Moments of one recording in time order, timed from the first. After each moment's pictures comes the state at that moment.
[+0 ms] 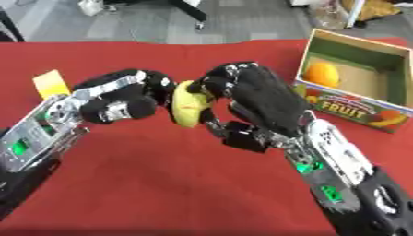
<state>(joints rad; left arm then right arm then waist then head) -0.65 0.44 -0.53 -1.73 0.33 0.05 -0.46 -0.46 -0.38 0.45 -1.95 0.93 -0.21 0.06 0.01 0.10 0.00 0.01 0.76</state>
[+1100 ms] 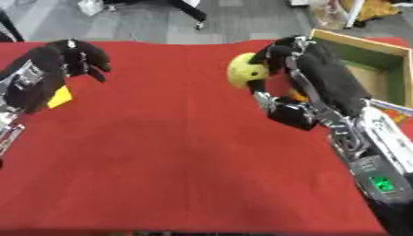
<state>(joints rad) -0.44 0.53 -0.25 -1.68 0.25 -0.04 -0.22 -0.39 -0.61 0.26 -1.91 0.71 0.00 -0.06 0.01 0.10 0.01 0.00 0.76</state>
